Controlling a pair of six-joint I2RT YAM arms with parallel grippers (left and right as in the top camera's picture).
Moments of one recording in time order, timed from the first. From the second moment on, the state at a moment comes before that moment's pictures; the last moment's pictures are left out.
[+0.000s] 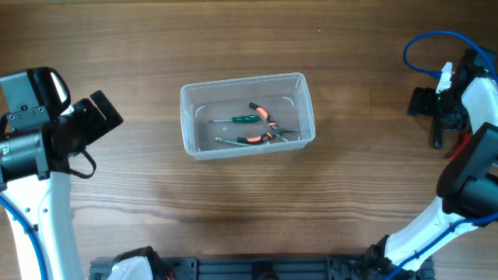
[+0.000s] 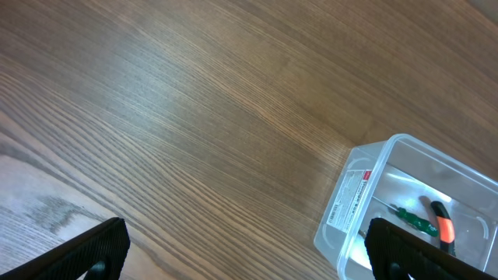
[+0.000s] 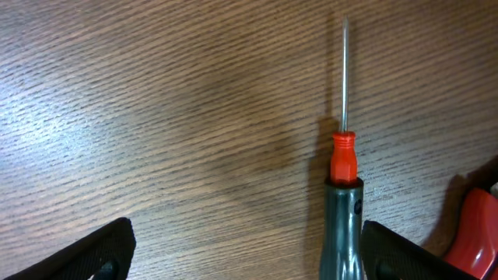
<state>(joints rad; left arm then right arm) 0.26 1.22 1.38 -1.18 -0.02 -0.34 -0.45 2.00 1.44 -0.81 0.01 -0.13</state>
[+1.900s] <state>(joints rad) 0.26 1.22 1.38 -1.19 -0.03 -0.34 0.11 1.72 1.68 -0.97 -0.11 -0.41</state>
